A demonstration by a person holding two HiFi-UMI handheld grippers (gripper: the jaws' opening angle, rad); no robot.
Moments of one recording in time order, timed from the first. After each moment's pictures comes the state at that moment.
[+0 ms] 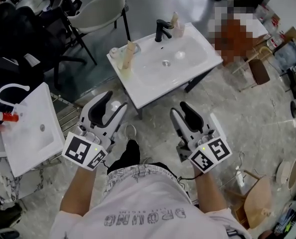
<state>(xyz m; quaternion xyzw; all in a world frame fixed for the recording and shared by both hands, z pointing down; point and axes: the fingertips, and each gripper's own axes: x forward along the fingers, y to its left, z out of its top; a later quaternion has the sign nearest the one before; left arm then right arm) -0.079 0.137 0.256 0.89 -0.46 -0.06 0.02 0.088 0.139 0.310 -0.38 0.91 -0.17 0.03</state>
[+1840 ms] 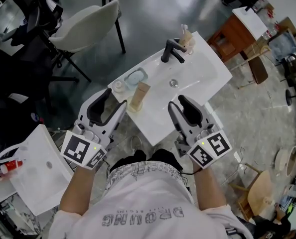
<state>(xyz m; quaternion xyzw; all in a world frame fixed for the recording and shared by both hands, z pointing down) -0.176 -0.102 0.275 0.91 -0.40 -0.06 0.06 -0.016 -0.088 0.315 -0.44 0.88 -0.19 0.01</state>
